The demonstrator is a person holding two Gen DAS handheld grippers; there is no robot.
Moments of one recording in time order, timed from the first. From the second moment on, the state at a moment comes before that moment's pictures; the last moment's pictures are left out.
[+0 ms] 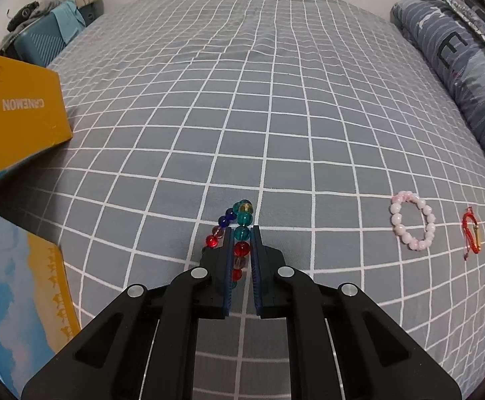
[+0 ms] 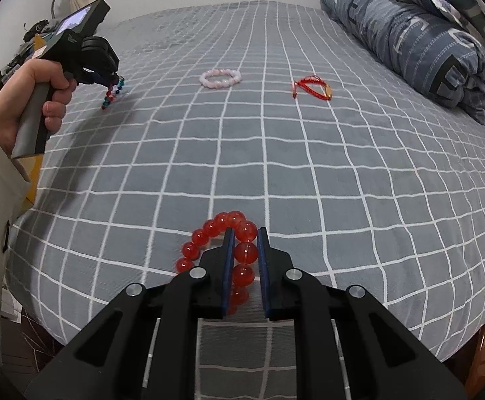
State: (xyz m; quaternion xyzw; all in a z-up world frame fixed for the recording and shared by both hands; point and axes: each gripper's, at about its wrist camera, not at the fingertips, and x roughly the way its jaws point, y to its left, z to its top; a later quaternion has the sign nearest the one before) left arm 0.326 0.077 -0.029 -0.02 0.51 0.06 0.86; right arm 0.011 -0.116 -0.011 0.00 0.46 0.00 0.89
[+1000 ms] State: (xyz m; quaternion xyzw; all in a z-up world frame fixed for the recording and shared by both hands) left arm 0.206 0.069 0.035 -0.03 0.45 0.01 0.89; right arm 0.013 -0.087 0.054 -0.01 0.39 0.02 0.92
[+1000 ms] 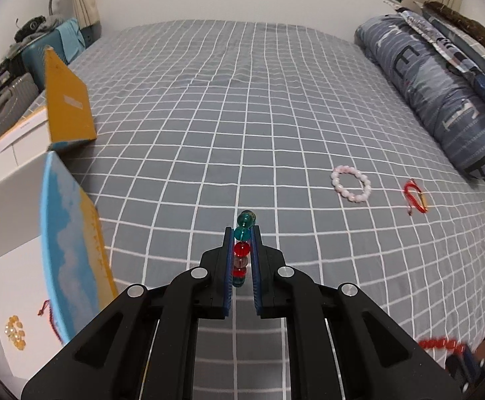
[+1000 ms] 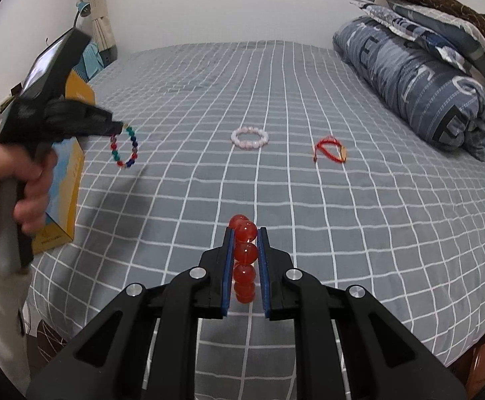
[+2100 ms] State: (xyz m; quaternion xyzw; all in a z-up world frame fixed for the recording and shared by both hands) left arm 0.085 0.121 0.092 -0.05 0.39 0.02 0.92; right arm 0.064 -0.012 0.082 -0.02 0.39 0.06 0.92
